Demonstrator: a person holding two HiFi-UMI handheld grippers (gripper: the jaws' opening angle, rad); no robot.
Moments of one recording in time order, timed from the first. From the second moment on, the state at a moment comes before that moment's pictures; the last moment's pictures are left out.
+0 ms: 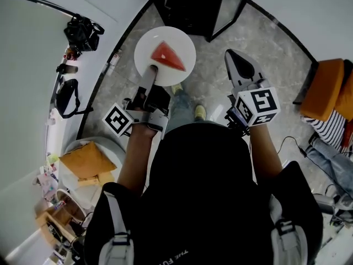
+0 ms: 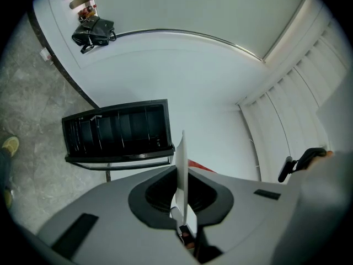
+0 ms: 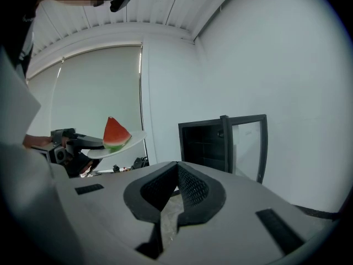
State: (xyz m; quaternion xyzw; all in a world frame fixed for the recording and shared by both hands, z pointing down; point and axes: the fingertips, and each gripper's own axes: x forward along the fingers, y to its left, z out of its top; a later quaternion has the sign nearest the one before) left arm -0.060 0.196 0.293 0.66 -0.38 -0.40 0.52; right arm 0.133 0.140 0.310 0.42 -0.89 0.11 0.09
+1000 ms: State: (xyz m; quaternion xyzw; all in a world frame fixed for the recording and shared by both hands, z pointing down) left arm -0.140 0.070 0.295 0.66 -0.37 -0.39 0.53; right arm 0.047 0.022 0.306 0.43 -0.89 0.11 0.10
